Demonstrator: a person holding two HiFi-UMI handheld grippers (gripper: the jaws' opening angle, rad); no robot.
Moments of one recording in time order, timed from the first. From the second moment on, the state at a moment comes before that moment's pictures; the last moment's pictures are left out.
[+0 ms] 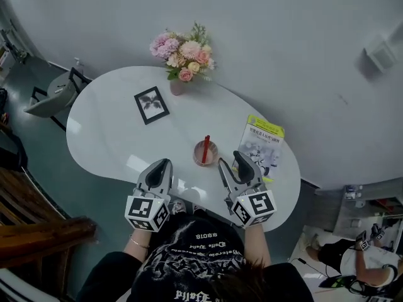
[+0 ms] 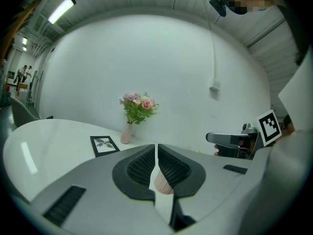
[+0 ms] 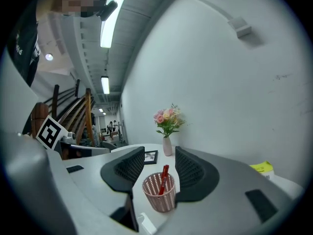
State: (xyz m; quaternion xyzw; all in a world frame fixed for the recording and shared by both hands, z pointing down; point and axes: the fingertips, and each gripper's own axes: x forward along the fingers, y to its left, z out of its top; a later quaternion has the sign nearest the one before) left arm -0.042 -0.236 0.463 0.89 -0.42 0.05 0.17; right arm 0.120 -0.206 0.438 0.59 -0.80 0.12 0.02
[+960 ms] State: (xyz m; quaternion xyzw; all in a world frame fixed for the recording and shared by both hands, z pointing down) left arm -0.035 -0.231 0.466 0.90 -0.40 0.06 0.17; right arm 0.136 -0.195 0.449 0.63 -0.77 0.12 0.04
